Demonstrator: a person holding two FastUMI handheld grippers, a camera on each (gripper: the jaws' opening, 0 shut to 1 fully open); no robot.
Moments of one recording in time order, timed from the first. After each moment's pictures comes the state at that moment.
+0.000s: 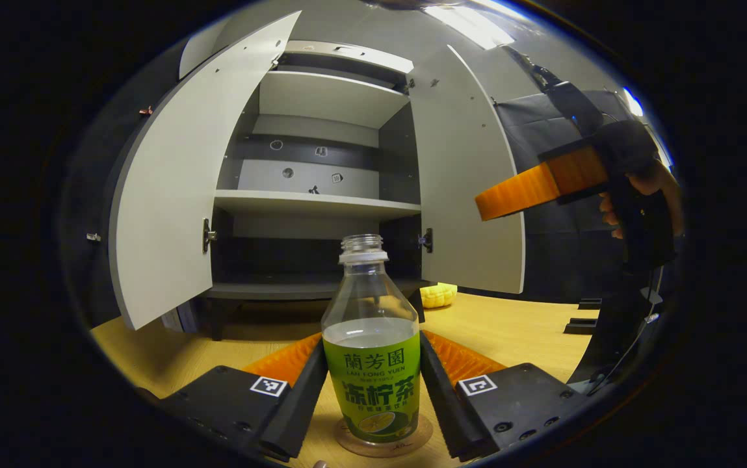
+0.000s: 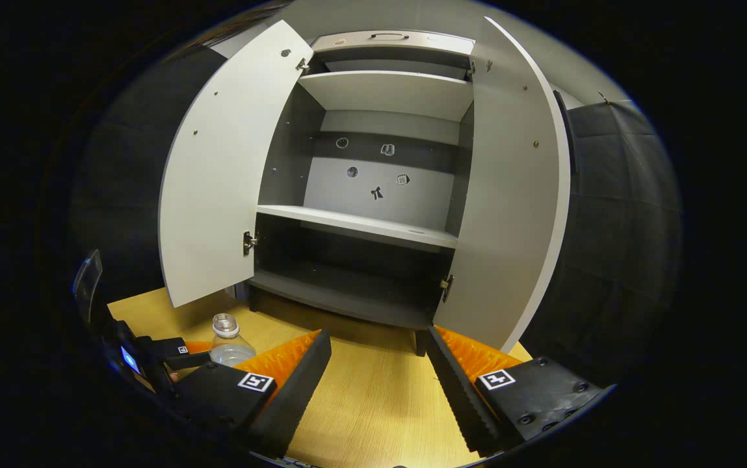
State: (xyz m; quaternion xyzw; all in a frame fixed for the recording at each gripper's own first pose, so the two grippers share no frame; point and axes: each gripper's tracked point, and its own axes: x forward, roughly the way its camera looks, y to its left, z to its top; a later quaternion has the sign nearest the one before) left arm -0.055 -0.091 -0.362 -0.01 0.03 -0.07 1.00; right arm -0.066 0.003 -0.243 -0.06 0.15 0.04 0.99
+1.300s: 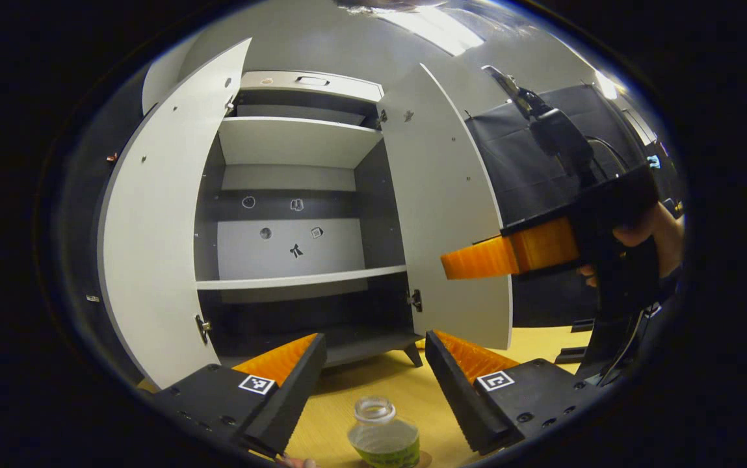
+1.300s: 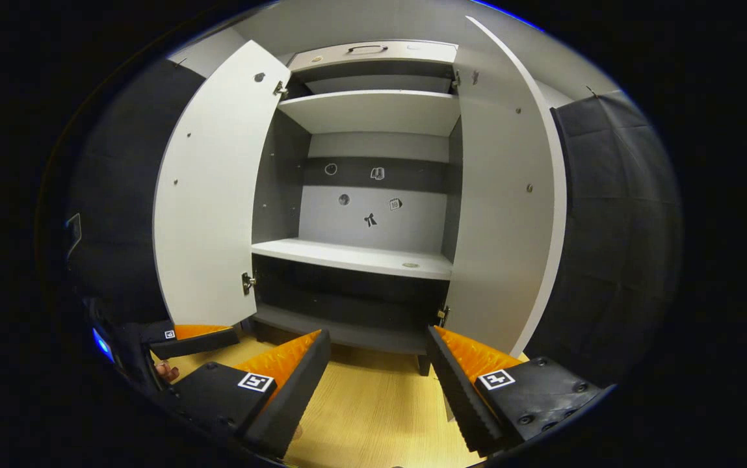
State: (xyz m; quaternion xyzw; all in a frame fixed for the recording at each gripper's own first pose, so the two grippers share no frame) left arm -0.027 -0.095 -0.210 0.02 -0.01 -0.10 0.99; right arm -0.037 0.004 -0.161 0.00 0.11 0.03 0.99
